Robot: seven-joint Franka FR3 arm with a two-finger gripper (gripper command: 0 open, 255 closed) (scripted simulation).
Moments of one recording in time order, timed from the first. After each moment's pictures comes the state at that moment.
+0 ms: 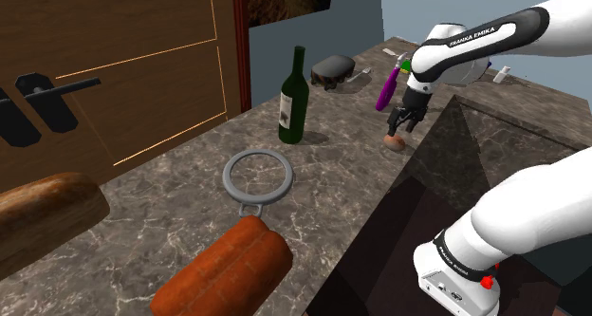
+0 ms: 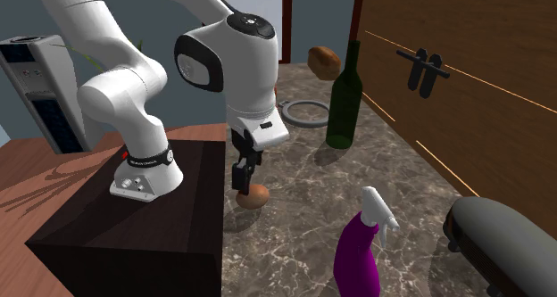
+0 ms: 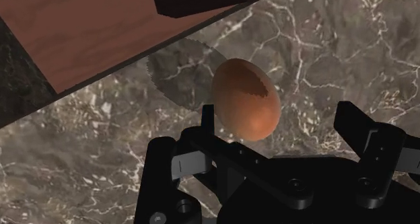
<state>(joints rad) -0.14 -0.30 -0.36 -2.59 -0.04 2.18 -0.27</state>
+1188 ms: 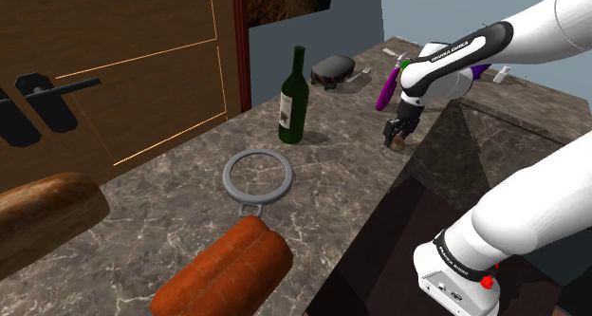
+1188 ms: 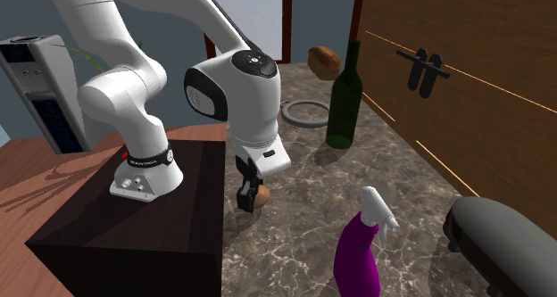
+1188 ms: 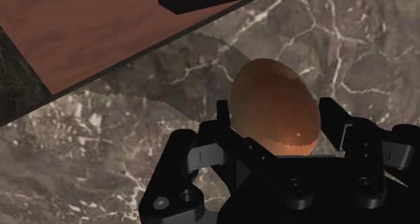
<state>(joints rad) -0.12 -0.16 -0.39 -2.61 0.02 2.33 -0.34</state>
